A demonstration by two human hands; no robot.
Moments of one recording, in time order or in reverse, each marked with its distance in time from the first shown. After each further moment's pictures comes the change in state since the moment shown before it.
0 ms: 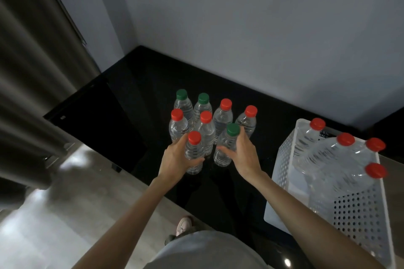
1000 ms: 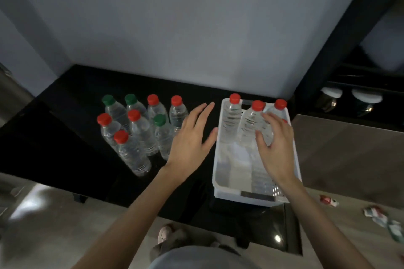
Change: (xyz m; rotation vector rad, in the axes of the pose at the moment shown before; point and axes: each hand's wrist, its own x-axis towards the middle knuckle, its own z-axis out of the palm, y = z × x) left_hand -0.021 0.191 0.084 0.122 -0.010 0.486; right_hand -0.128 0.074 -0.179 -0.118 0.596 0.116
